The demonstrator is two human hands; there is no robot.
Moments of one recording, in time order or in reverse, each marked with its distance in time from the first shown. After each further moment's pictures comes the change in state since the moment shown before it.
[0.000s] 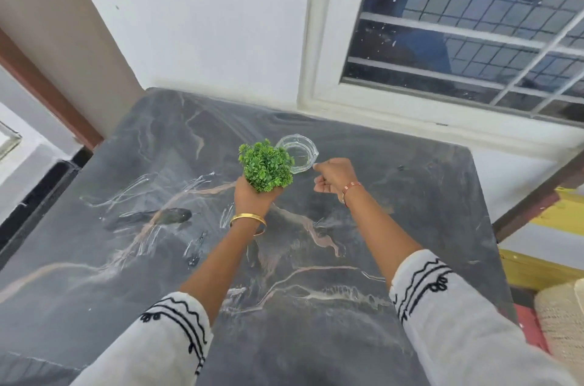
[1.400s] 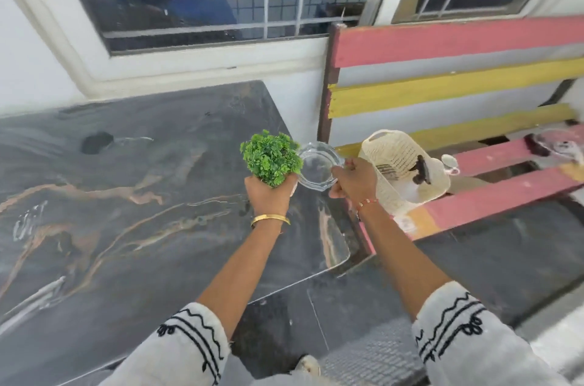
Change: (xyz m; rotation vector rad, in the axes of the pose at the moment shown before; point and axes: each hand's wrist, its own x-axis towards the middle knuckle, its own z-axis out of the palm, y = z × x) left_hand -0.316 0.046 0.207 -0.194 -0.422 0.062; right_hand -0.227 0.213 -0.299 0.142 0.730 -0.008
